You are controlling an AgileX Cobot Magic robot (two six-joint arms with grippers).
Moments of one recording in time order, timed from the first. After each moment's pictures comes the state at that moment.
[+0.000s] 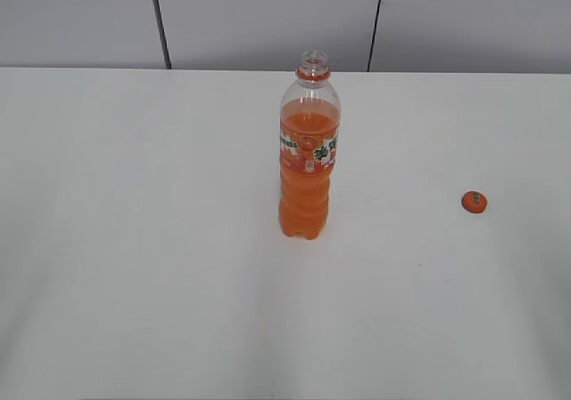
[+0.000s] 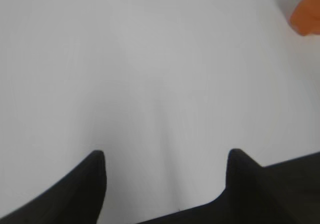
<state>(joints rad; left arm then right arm) -0.11 0.27 -0.57 -0.02 1.04 0.10 0.11 0.45 -0.45 0.00 0.86 -0.07</state>
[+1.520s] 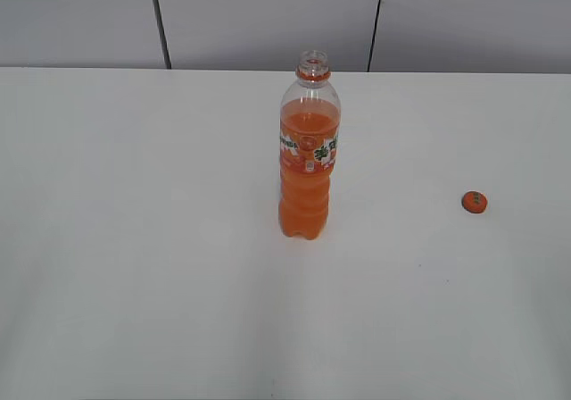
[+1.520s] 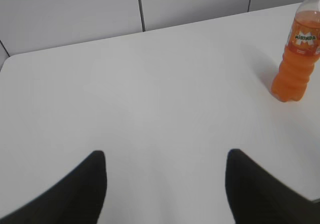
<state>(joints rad) -0.11 -0.01 -0.57 -0.05 1.04 0.10 0.11 -0.01 -0.44 0.00 1.01 -0.09</state>
